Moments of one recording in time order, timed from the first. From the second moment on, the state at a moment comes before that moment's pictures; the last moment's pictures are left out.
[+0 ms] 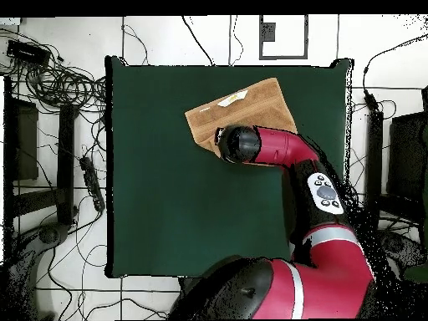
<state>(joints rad) -0.34 -0.33 0.20 1.31 -0.22 0.52 1.76</state>
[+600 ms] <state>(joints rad) -0.34 -0.33 0.20 1.31 -0.22 0.52 1.76</state>
